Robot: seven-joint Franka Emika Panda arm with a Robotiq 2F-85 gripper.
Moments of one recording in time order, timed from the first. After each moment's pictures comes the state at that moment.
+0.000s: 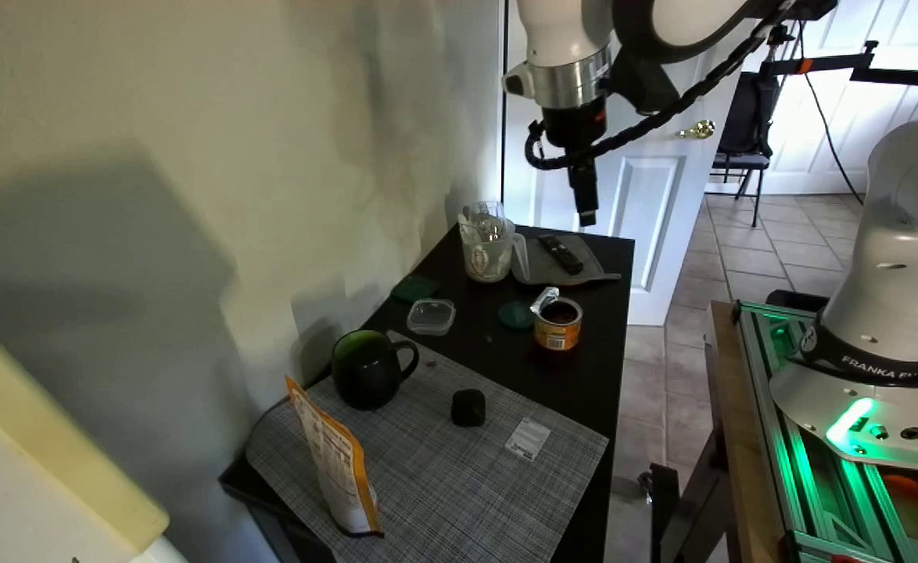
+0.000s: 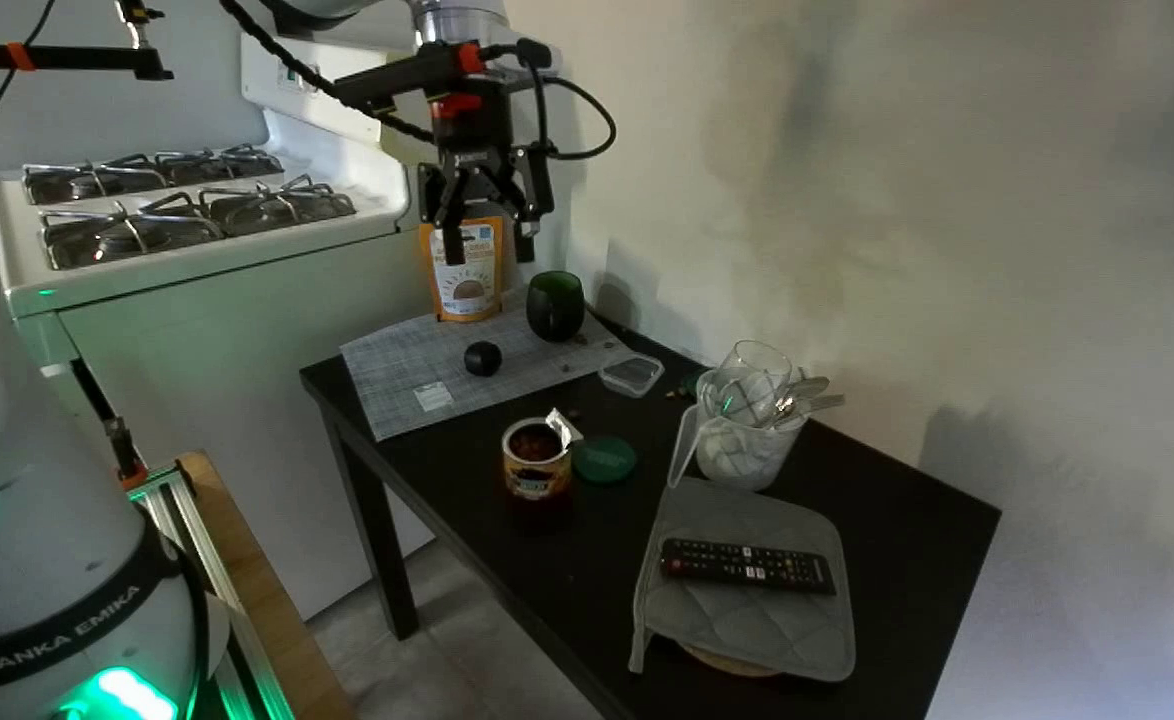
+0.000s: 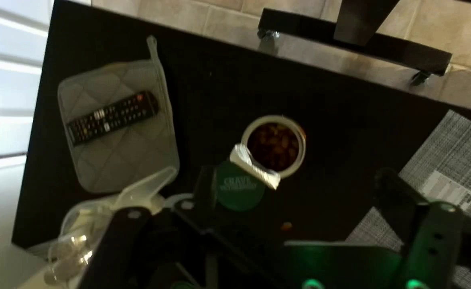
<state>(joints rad) 0.04 -0.36 0.12 -2.45 -0.28 1.90 -0.03</state>
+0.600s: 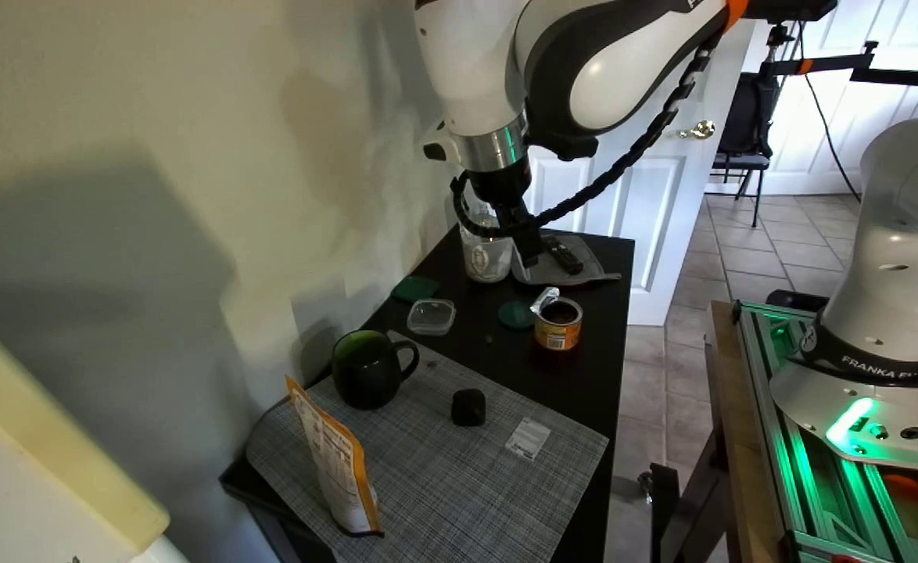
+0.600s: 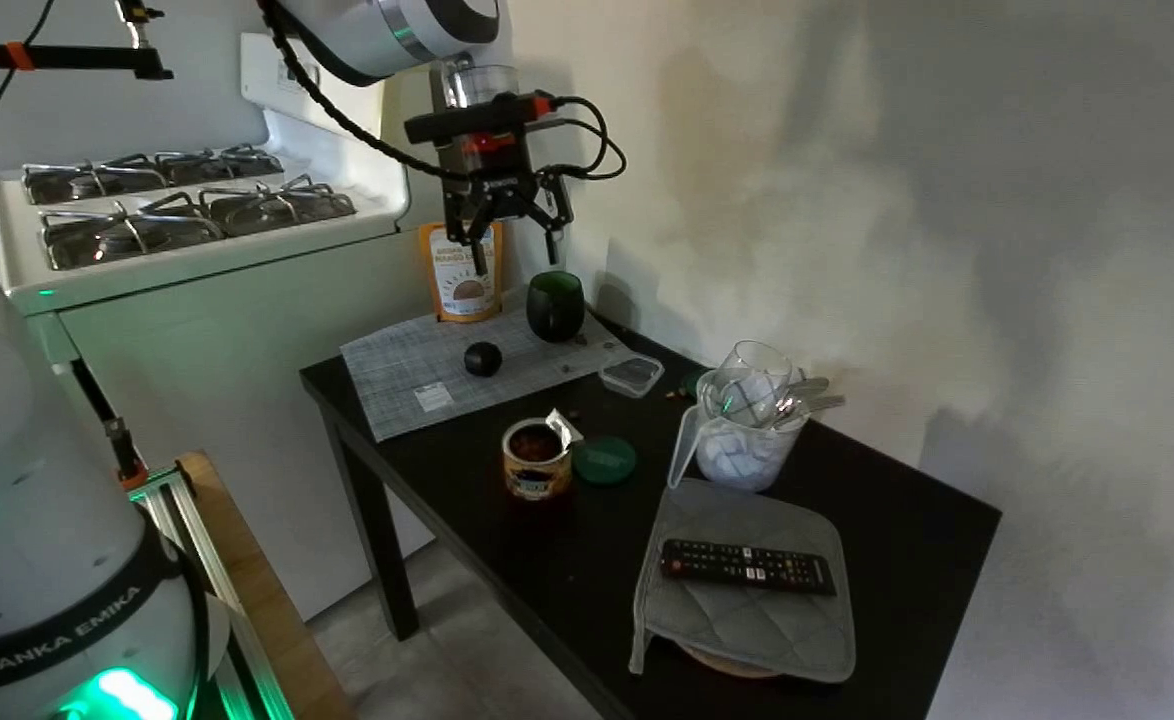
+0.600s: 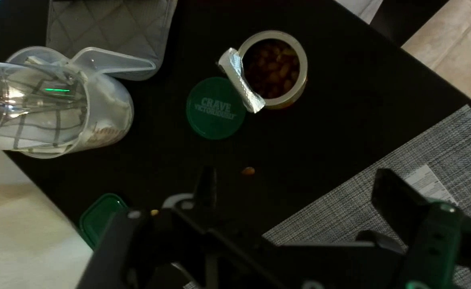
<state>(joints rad) 0.12 -0.06 0.16 -2.27 -0.39 2.00 -0.21</state>
